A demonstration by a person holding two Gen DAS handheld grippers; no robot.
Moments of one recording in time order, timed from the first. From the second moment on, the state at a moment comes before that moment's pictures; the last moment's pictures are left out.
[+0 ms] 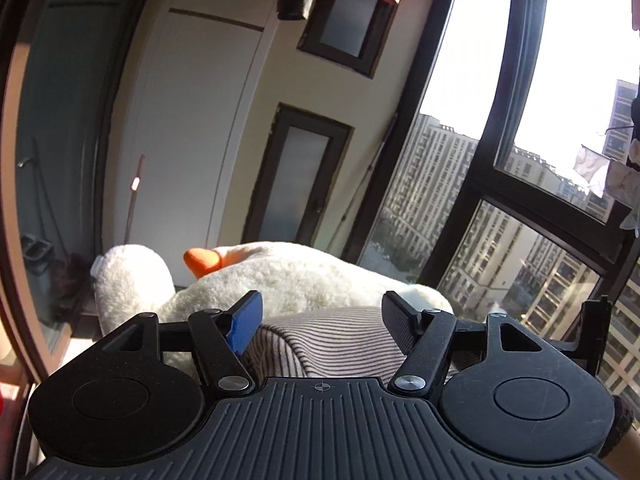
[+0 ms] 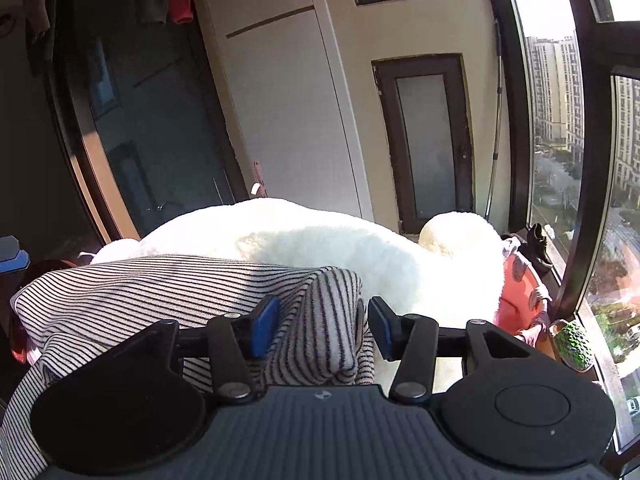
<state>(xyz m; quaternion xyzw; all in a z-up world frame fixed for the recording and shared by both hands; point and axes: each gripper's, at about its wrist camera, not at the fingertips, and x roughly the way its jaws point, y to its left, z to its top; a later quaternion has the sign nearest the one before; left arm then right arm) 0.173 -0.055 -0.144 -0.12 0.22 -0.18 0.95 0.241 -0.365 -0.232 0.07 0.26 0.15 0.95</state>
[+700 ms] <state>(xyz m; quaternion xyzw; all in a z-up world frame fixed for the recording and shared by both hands) 0.209 -0.098 -0.191 -0.06 0.31 -0.18 0.93 0.188 -0.306 -0.226 -0.03 0.26 0.20 0.94</state>
